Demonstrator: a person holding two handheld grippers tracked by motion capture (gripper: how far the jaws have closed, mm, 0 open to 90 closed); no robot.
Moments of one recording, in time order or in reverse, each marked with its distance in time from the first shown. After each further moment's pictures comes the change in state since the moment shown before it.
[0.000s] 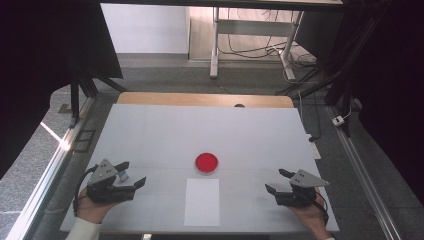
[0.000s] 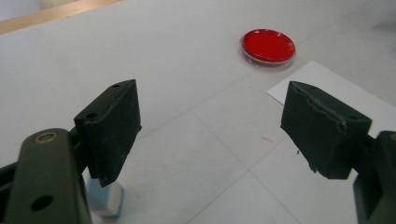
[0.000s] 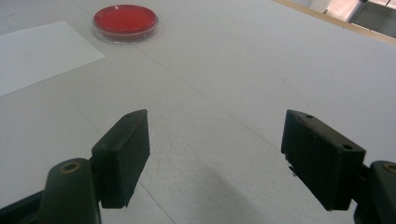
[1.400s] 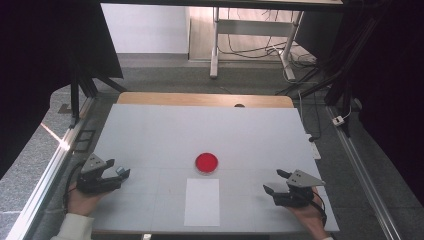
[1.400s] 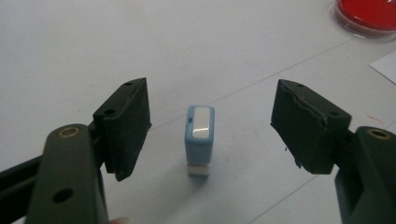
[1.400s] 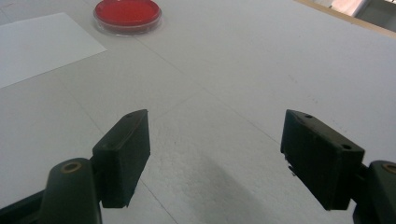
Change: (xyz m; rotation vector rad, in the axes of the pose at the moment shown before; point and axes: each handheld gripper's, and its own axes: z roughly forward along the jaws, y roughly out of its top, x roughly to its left) left arm 0.054 -0.027 0.014 0.108 0.129 -0.093; right arm 0.003 -0.001 0.006 0.015 0.012 -0.011
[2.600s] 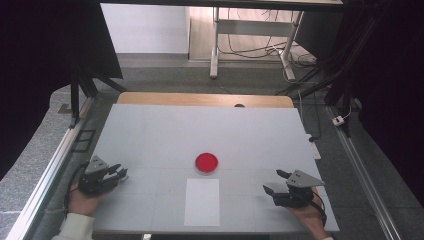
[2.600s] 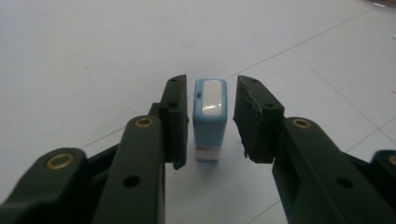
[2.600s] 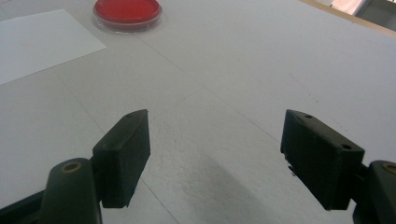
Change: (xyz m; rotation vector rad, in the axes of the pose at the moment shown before) left arm 0.004 -0.008 0.009 0.046 -0.002 0.027; right arm 0.000 0.000 0.000 0.012 -0.002 -0.007
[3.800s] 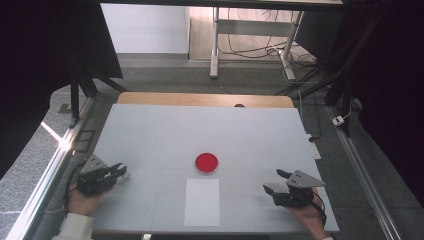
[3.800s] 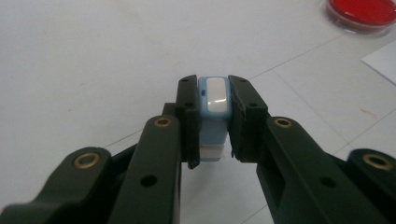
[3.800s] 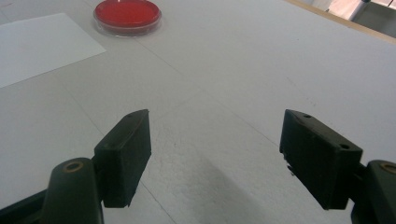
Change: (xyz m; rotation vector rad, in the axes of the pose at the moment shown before) left arm -0.004 0.006 -0.009 -0.057 -0.036 -0.014; right arm 0.001 0.001 -0.001 -0.015 -0.007 -0.004
